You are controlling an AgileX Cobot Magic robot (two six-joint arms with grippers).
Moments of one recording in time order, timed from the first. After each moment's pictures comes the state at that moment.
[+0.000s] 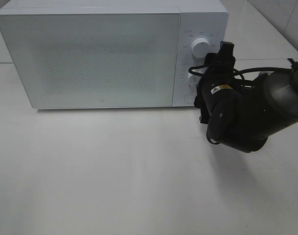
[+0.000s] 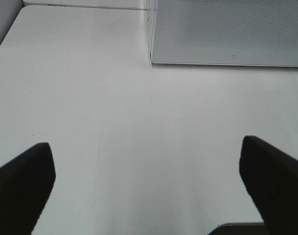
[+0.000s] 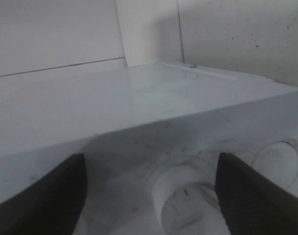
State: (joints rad) left arm 0.05 -0.01 -0.52 -0.12 1.08 0.03; right arm 0.61 1.99 -0.78 0.85 -1.13 1.33
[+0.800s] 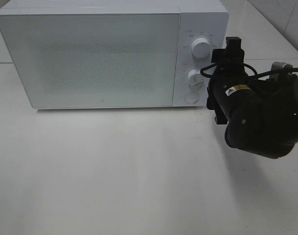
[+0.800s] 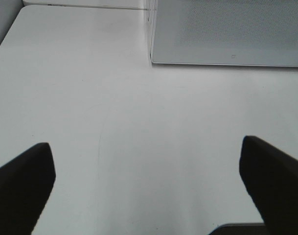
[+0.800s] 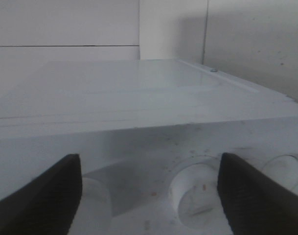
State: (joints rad) left arm 0.05 -0.01 -0.52 -0.12 1.08 0.03; right arm 0.60 1.89 -0.67 0.74 -1.13 1.23
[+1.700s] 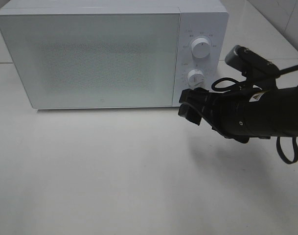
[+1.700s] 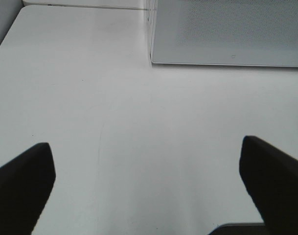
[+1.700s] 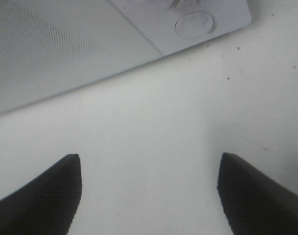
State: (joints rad) left arm 0.05 -0.01 -0.52 -0.12 1.08 0.03; right arm 0.57 1.49 -0.56 0.66 -0.22 0.10
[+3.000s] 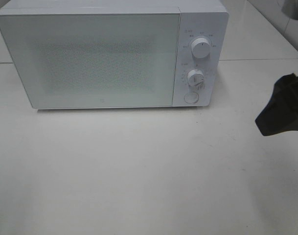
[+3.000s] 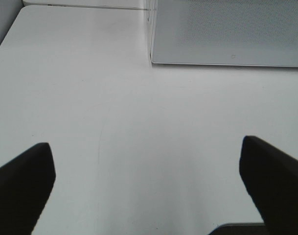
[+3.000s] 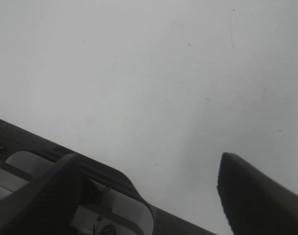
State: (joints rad) left arm 0.05 -0.01 -0.52 -0.12 1.08 0.03; right arm 0.51 1.03 -0.89 0.02 1.00 0.16
